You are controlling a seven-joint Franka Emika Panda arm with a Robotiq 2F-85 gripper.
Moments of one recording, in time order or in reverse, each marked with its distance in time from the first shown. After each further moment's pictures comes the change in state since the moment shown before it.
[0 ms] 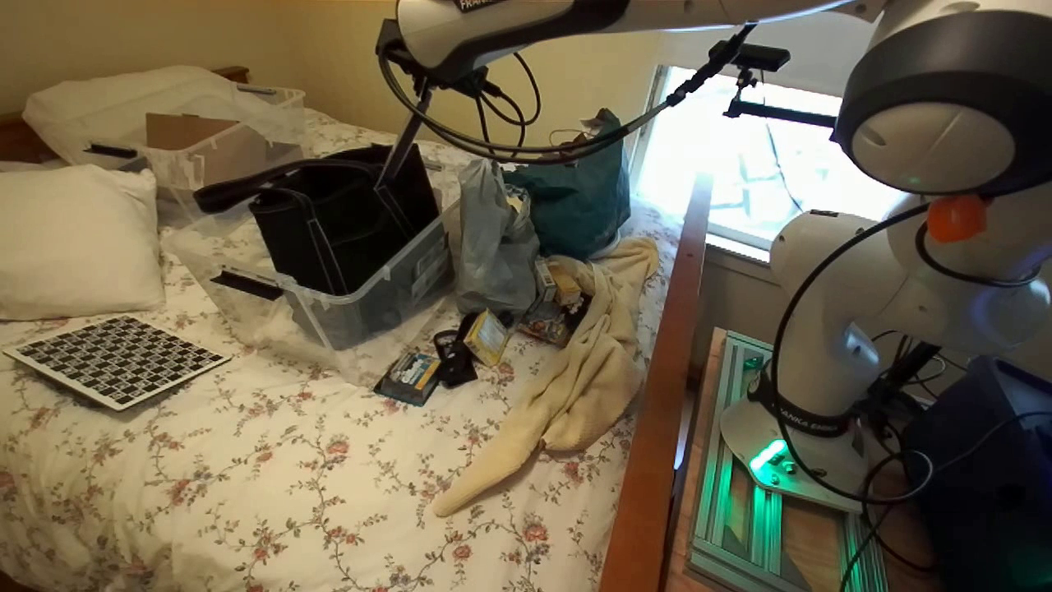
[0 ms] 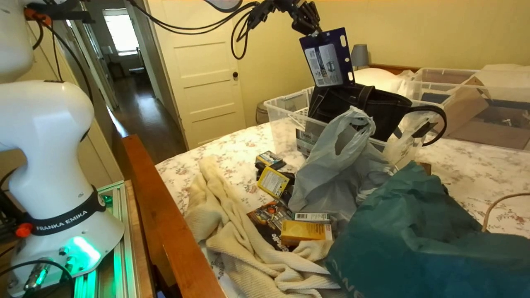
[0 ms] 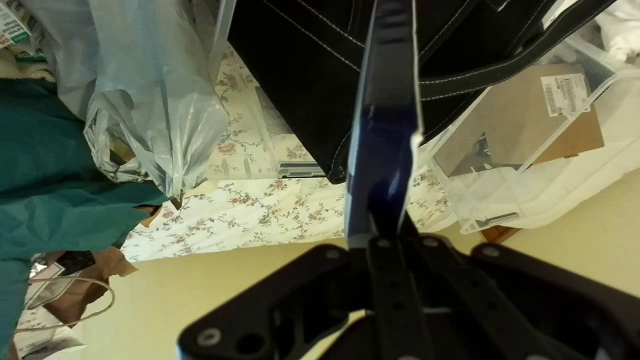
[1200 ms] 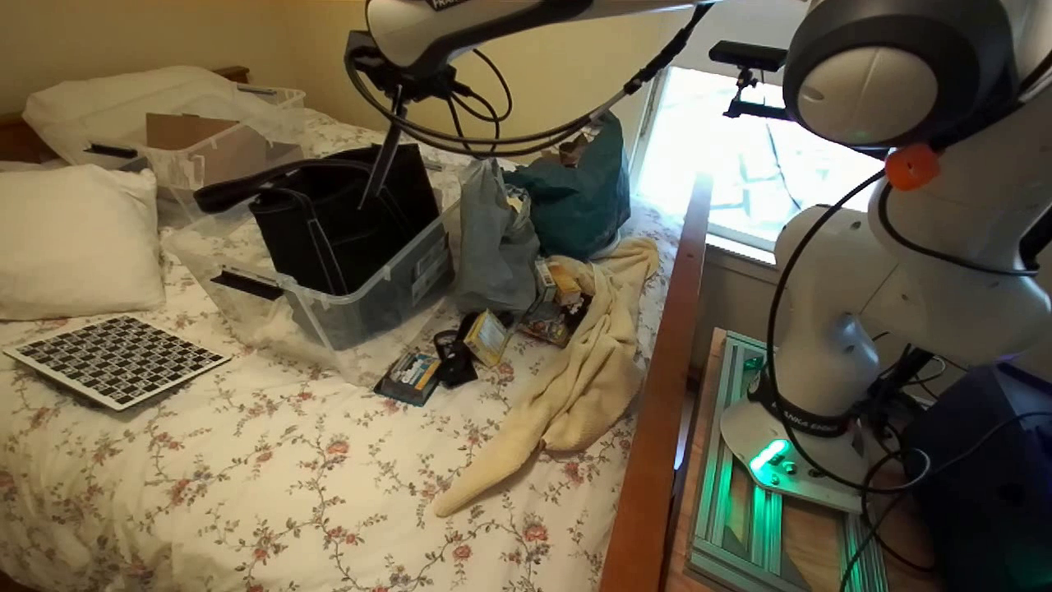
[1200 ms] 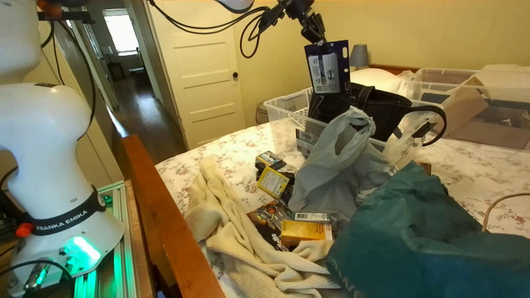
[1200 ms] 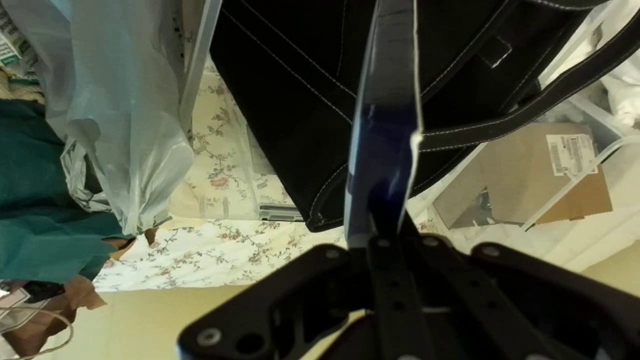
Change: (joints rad) arm -0.297 -0.105 0.330 0.208 -0.170 -0.113 0.068
